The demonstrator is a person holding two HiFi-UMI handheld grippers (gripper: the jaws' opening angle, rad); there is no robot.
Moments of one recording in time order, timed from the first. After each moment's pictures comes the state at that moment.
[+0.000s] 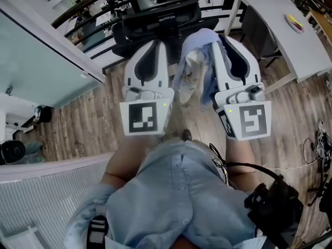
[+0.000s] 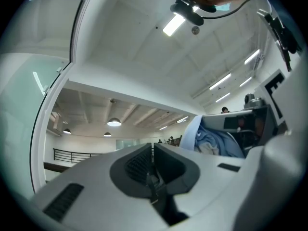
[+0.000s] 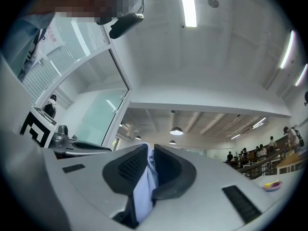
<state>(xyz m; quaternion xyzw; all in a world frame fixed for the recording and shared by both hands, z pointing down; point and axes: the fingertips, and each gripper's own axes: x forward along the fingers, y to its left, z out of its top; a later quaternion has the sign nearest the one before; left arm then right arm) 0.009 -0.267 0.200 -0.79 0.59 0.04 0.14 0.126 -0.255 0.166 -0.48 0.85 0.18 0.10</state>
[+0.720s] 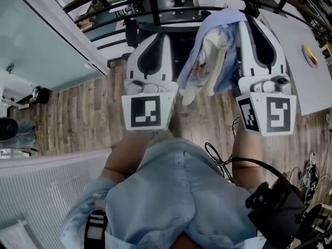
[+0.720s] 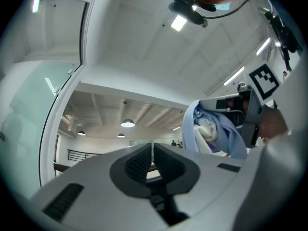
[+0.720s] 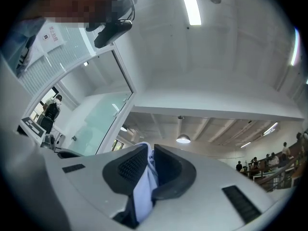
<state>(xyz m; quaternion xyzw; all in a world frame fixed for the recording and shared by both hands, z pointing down) -0.049 -0.364 0.181 -0.74 0.66 0.06 0.14 0.093 -0.374 0.096 -0.43 0.87 0.22 0.12</state>
